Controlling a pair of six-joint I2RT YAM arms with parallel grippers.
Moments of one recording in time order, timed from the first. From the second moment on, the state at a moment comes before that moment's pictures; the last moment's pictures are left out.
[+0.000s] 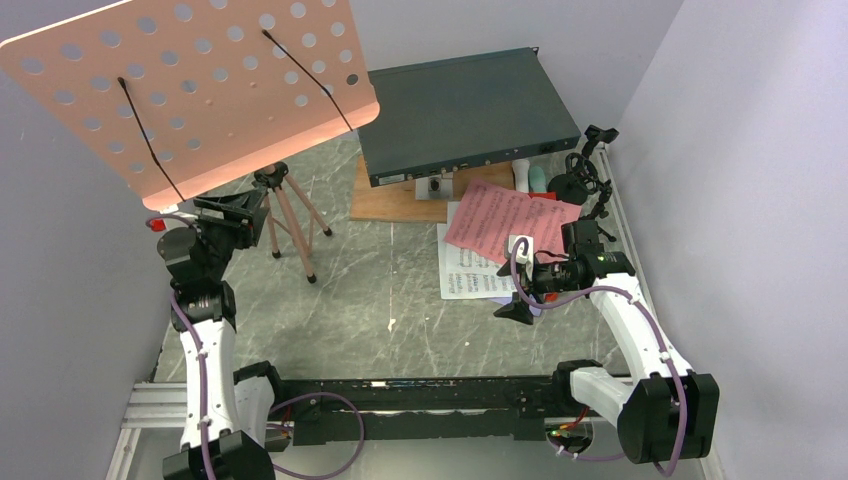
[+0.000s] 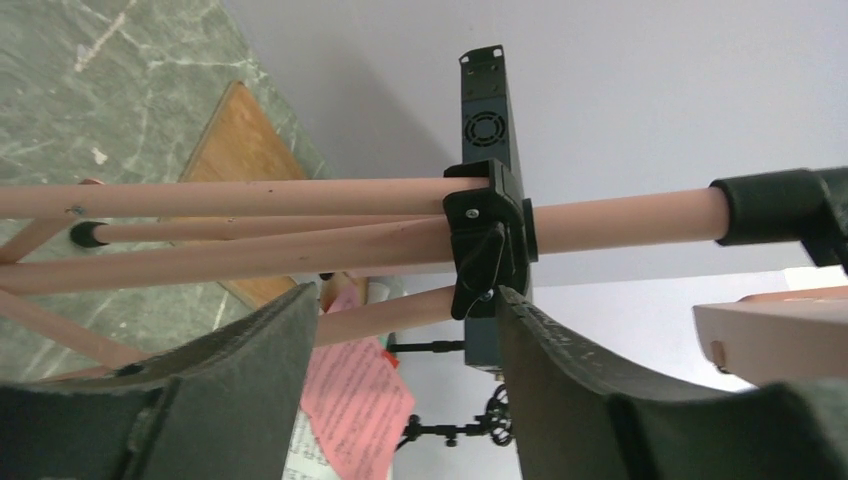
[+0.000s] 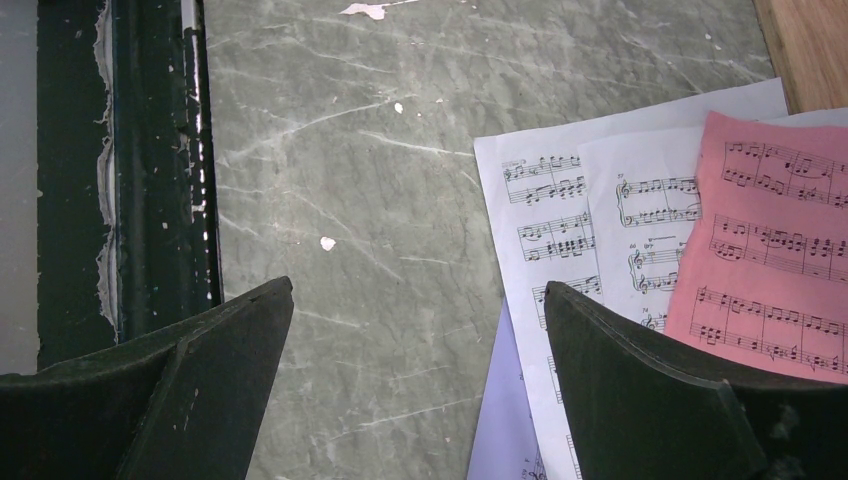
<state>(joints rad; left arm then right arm) 0.35 0.76 0.61 0.10 0.46 -1.29 0.07 1.05 0.76 -0.89 -1.03 -1.10</state>
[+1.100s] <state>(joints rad) 0.35 0.70 0.54 0.15 0.68 -0.78 0.07 1.05 0.76 -0.89 -1.03 -1.10</state>
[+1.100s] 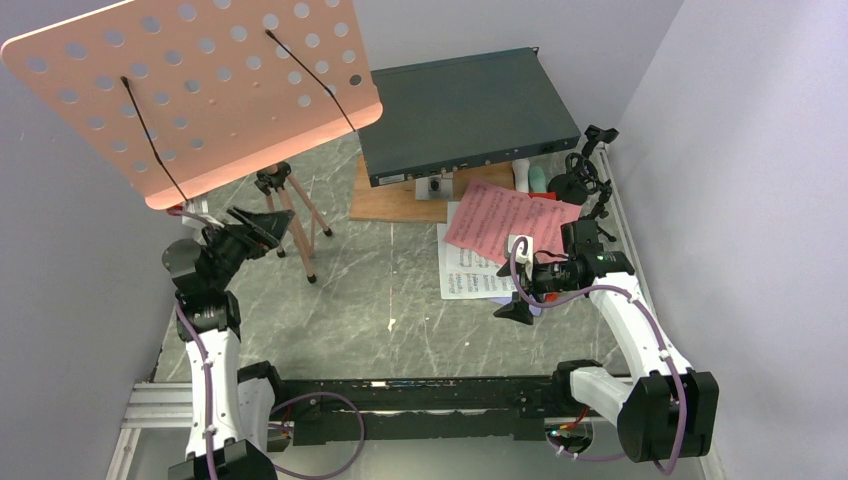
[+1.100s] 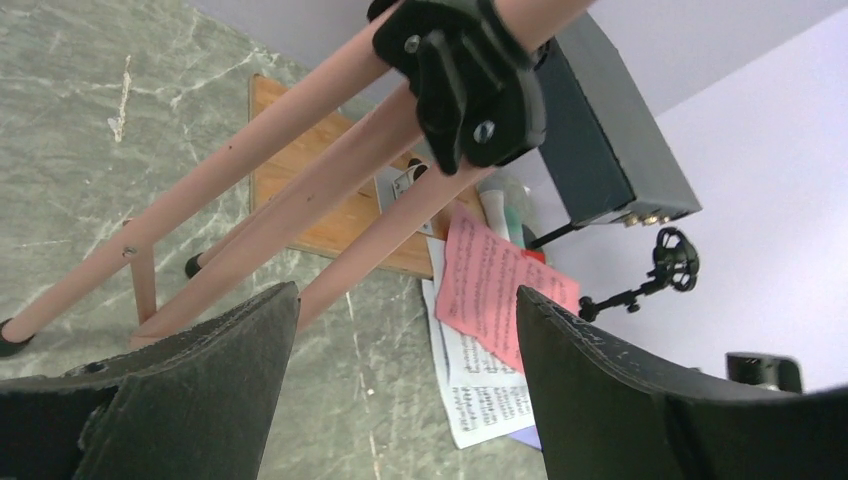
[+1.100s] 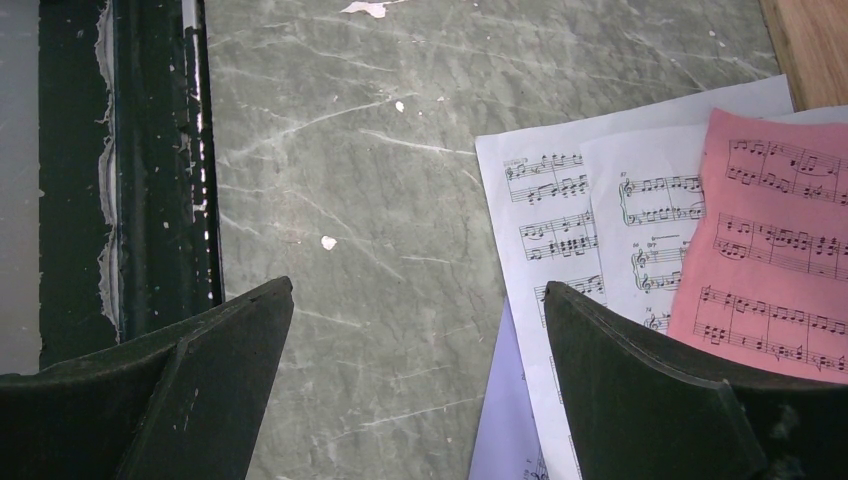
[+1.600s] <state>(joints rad) 0.35 0.72 0.28 0.53 0.63 -0.69 0.07 1.07 0.76 -0.89 -1.03 -1.10</state>
